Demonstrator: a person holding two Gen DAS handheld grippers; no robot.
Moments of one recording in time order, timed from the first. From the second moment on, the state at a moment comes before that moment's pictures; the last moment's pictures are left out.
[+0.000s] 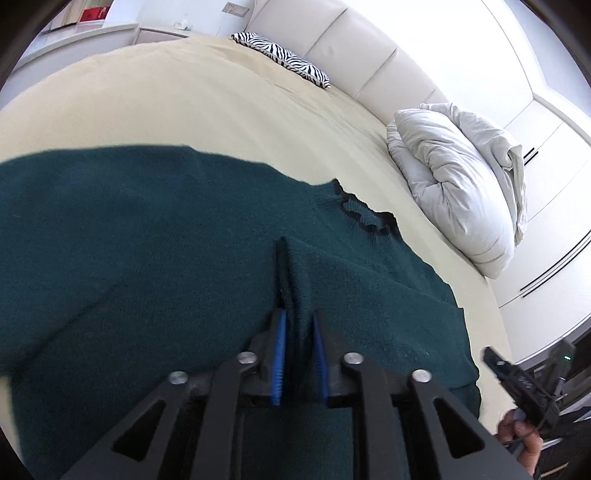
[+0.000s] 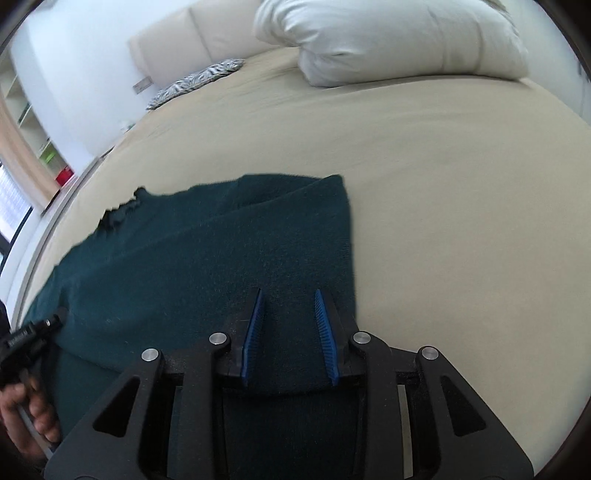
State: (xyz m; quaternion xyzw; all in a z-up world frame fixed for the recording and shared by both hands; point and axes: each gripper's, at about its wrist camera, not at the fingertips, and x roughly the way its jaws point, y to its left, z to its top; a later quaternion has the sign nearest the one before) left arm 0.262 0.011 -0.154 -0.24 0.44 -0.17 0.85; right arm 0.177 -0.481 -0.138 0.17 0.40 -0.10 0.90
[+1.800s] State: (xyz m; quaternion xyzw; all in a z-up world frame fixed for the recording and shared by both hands) left arm 0.185 0.017 -0.010 0.02 0.27 -0.05 0.96; right arm -0.009 -0.377 -0.127 0.30 0.34 0.00 0.89
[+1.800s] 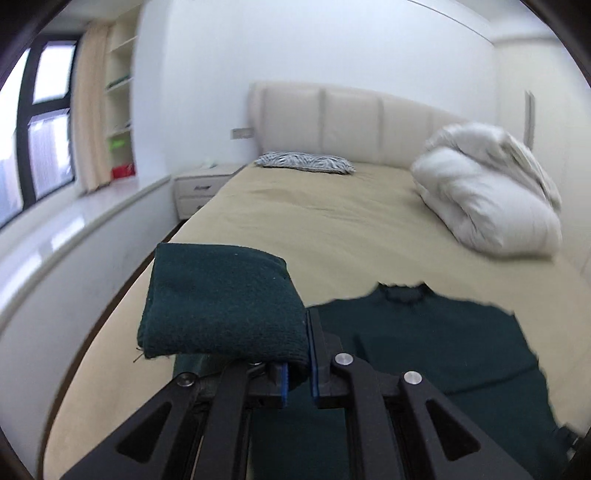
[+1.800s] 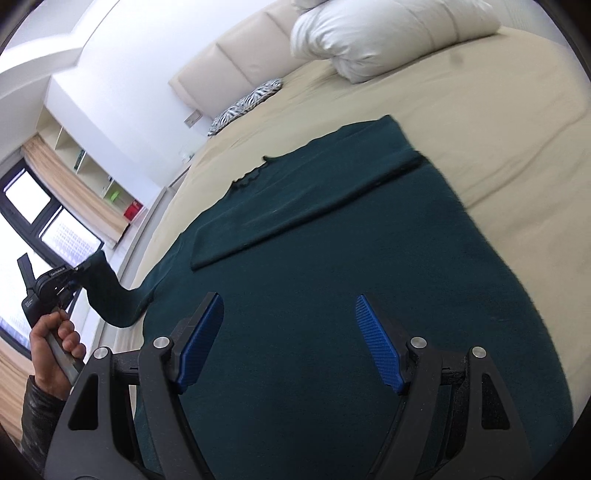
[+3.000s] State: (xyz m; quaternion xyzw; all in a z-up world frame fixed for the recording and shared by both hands) left arm 0.117 0.060 -0.130 -0.07 0.38 -0.07 0.92; right arm 0.171 -0.298 -0.162 0.21 0.48 0.10 0.85
